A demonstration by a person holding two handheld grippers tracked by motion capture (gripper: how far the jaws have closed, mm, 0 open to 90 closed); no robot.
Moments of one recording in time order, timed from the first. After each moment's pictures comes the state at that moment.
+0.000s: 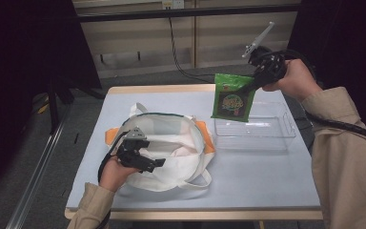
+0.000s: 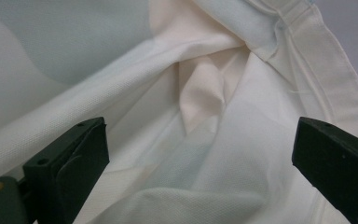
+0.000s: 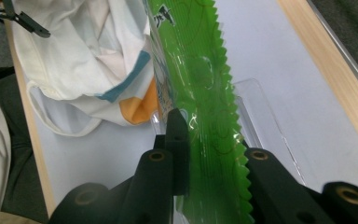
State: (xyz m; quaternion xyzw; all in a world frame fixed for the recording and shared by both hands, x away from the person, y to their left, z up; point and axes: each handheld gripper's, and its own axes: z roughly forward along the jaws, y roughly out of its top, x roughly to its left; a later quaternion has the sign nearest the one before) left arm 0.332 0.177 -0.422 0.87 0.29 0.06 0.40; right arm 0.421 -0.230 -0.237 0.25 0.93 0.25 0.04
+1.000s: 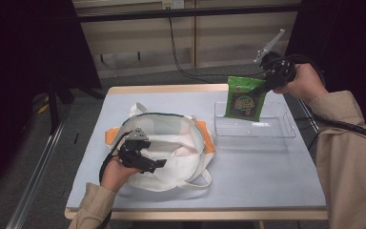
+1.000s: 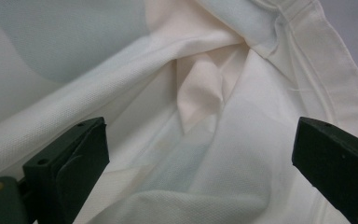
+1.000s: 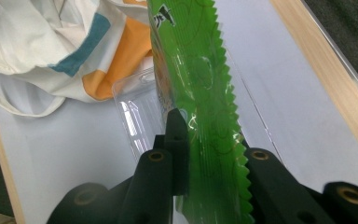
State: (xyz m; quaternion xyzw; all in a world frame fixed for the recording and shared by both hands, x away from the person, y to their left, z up) left arm 0.332 0.174 -0.425 0.87 0.29 0.05 0.40; right arm 0.432 -0.266 -0.262 0.26 0.93 0.24 0.06
